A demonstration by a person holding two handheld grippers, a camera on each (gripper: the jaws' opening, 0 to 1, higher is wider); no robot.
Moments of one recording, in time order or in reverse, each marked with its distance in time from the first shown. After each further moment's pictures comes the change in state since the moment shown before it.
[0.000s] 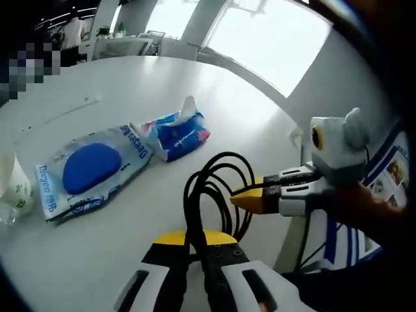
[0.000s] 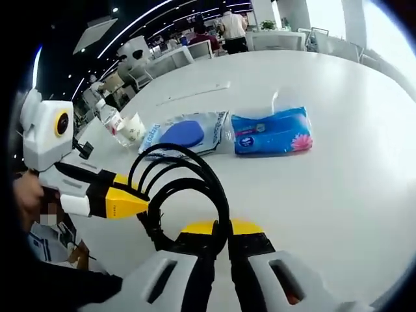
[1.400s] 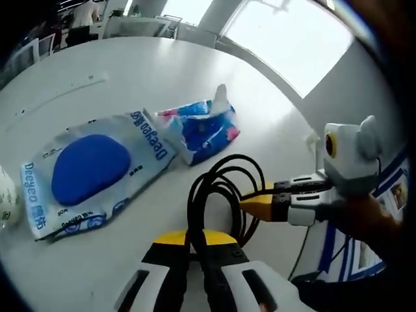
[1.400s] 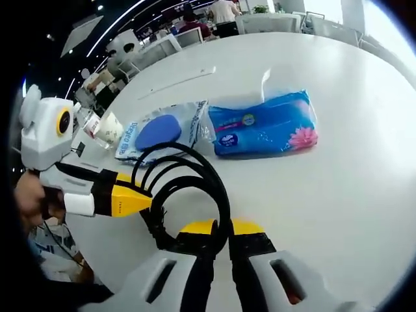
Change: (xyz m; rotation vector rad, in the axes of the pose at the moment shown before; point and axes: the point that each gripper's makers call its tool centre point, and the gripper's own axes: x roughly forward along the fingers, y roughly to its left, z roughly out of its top) left arm 0.051 0.037 0.007 -0.100 0.096 0.030; right arm 0.044 -0.023 0.002 0.056 0.104 -0.007
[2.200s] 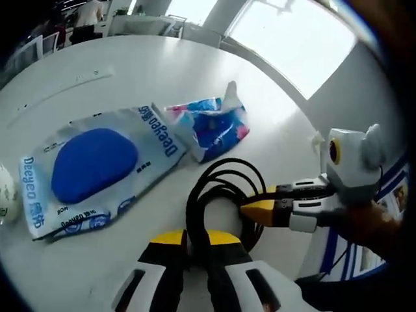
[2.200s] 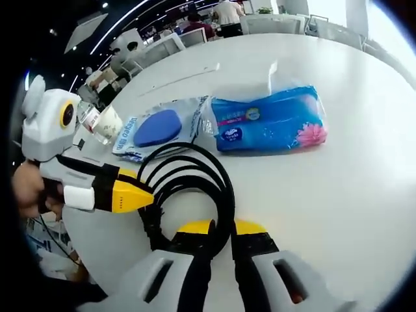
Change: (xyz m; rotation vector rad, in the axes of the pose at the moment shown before) left arm 0.006 0.010 -0.002 -0.010 -0.006 0.015; right arm 0.013 -0.001 0.000 -0.044 -0.022 0.007
